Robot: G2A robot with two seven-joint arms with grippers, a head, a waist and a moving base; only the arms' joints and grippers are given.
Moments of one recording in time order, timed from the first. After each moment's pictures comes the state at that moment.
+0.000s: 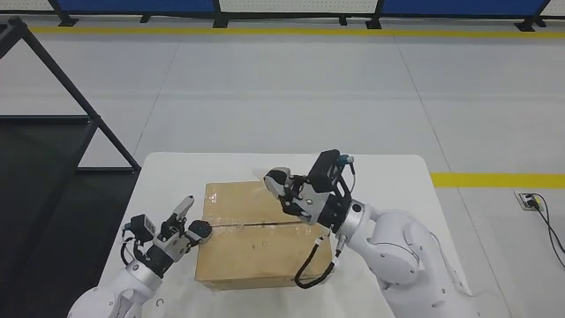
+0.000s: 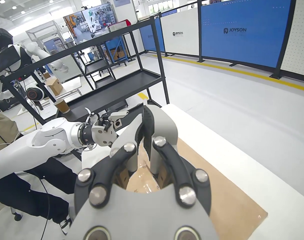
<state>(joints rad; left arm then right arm) 1.34 -1.17 -1.60 -1.76 -0.47 0.12 -0.47 -0.81 -1.37 1.13 -1.70 -0.76 -0.48 0.42</state>
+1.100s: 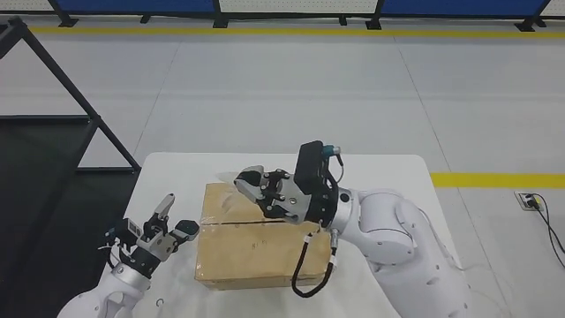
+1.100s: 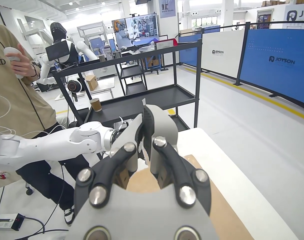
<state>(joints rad) 1.37 -1.17 -1.65 -1.76 -0.55 0.09 -0.43 -0.67 -1.37 1.05 -1.65 -0.62 -0.65 0.43</state>
